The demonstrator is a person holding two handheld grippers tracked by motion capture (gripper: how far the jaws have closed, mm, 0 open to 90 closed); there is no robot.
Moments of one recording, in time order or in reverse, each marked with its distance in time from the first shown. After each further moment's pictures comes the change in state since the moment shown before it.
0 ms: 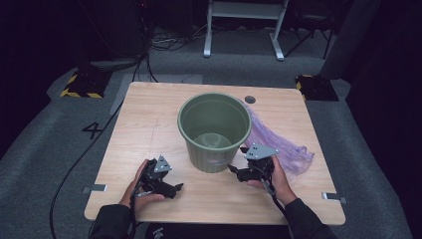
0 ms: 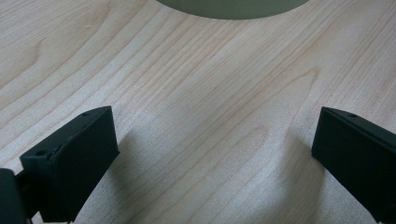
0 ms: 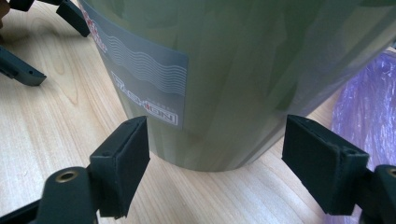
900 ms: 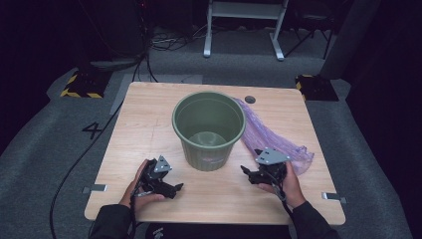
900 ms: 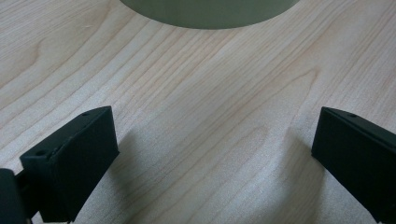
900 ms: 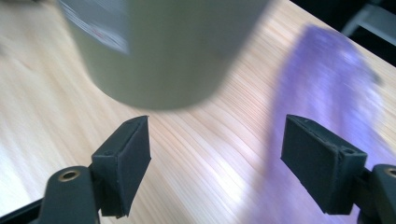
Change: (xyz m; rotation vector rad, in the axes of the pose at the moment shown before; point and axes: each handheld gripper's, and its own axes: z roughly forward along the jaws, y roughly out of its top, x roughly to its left) left arm 0.000 0.000 0.000 0.001 0.000 0.000; right arm -0.008 -0.021 -0.030 0.052 -0.147 -0.015
